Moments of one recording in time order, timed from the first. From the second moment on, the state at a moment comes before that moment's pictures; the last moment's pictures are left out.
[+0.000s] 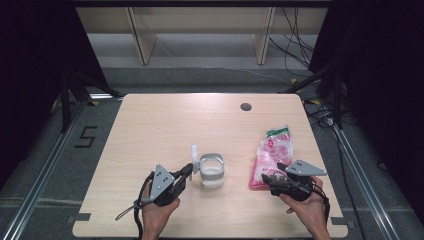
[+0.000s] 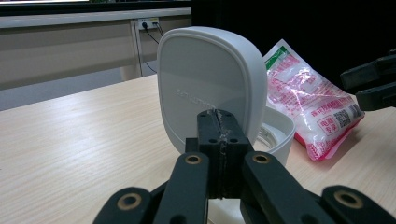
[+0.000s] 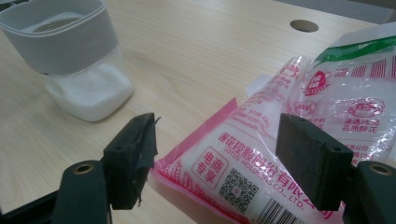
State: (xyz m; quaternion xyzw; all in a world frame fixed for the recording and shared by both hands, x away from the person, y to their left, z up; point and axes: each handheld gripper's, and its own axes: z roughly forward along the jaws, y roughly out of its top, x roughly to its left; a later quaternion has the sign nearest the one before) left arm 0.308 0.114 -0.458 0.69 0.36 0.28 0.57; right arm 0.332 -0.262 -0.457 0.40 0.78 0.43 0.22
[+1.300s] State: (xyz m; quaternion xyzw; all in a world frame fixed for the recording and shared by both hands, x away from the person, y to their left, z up) left arm 0.292 0.122 -0.452 0.71 0.34 0.25 0.57; right arm 0.331 -0.259 -0.458 0.39 0.78 0.45 0.21
